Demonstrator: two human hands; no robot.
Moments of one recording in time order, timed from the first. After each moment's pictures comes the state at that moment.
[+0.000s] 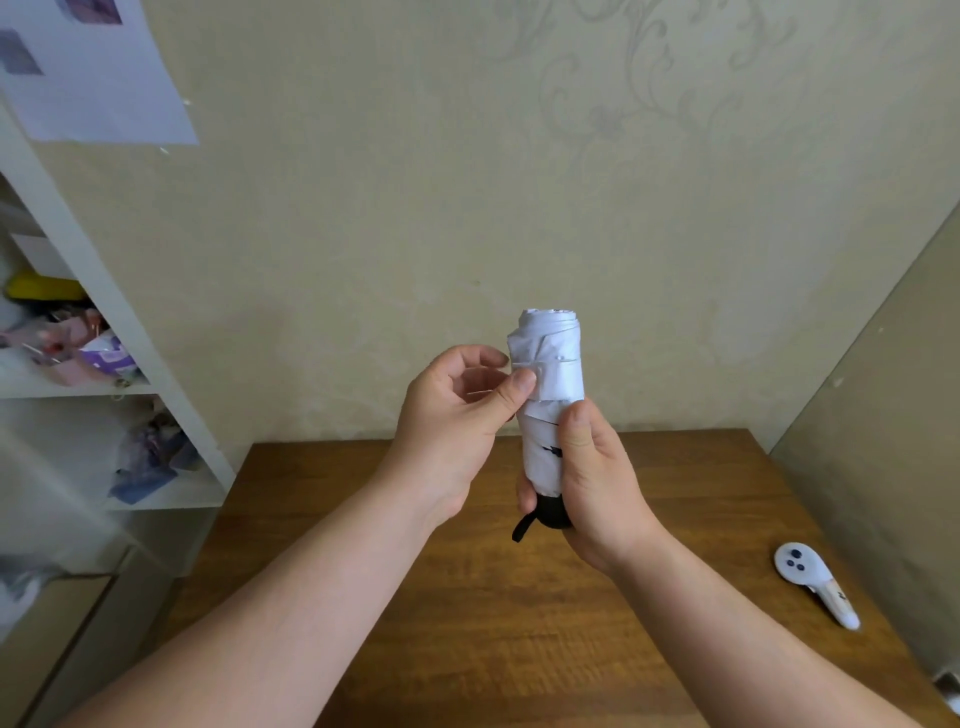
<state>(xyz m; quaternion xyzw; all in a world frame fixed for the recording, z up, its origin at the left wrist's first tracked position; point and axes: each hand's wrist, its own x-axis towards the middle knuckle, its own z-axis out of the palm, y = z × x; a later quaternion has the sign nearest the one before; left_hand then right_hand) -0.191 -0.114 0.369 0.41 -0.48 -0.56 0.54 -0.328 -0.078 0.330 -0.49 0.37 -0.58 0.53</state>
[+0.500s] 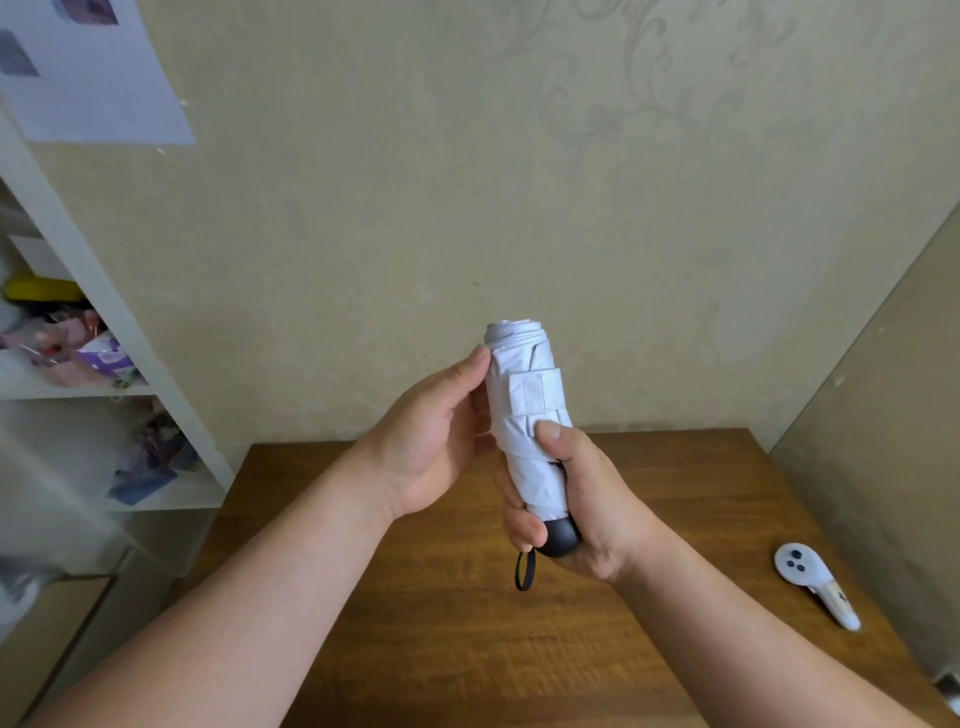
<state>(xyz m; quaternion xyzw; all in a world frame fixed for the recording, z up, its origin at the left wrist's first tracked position) -0.167 -0.126 0.373 0.29 -0.51 -0.71 0.39 -0.329 -0.074 0.338 -0.40 0.27 -0.46 0.75</state>
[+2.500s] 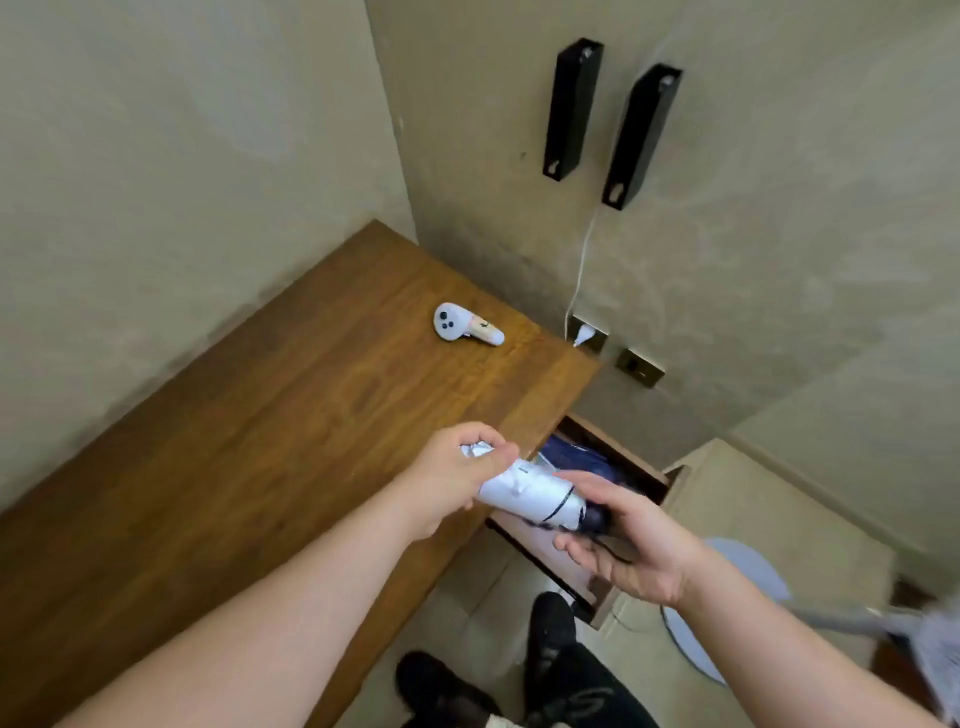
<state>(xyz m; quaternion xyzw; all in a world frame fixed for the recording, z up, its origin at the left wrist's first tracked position) -0.508 0.012 0.142 0.35 -0.69 -0.62 -0.08 -0.611 0.228 0.115 0.16 0.47 -0.61 0.62</state>
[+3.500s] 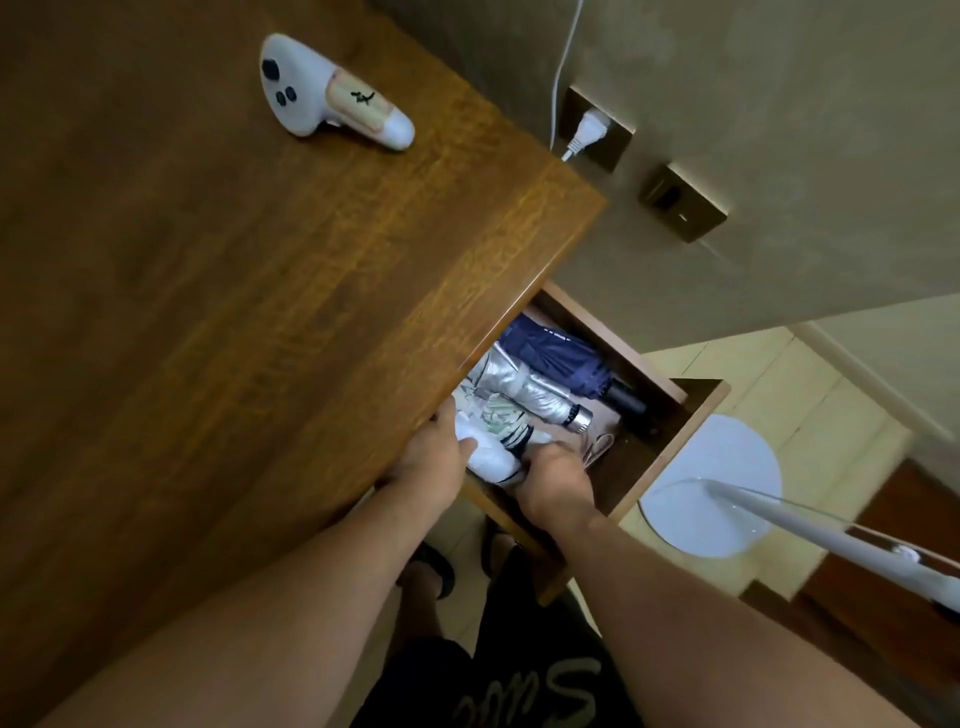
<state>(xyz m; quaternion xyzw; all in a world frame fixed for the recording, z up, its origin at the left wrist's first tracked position) -0.569 0.084 -0.163 0.33 -0.86 -0.13 -0.37 -0.645 0.232 -0.184 -0.14 0.86 -0.08 0.48</state>
